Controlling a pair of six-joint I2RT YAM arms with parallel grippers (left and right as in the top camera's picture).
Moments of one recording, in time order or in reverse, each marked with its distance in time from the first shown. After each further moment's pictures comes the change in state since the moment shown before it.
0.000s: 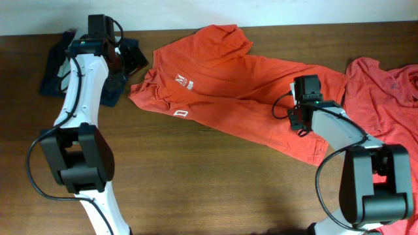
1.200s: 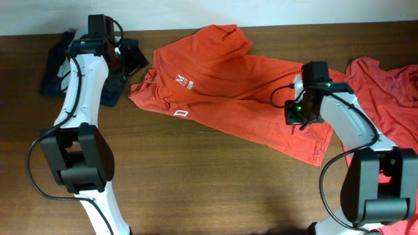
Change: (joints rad) left arm 0.000 0.000 0.000 0.000 0.000 0.000; right arm -0.026 0.000 0.195 -0.367 -0.379 0.219
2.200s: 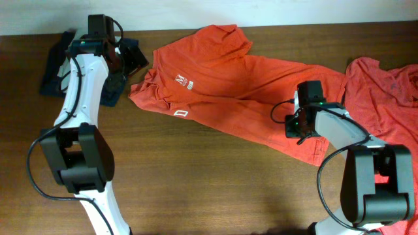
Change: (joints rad) left arm 0.000 0.000 0.000 0.000 0.000 0.000; right arm 0.000 0.000 -0.214 0.224 0.149 0.025
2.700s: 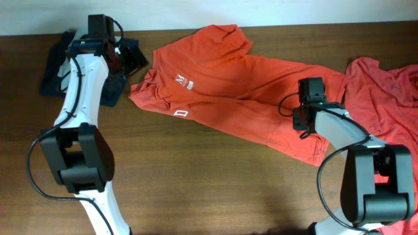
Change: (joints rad) left arm 0.000 0.000 0.000 0.000 0.000 0.000; right arm -0.005 0.000 -0.001 0.131 0.261 -0.001
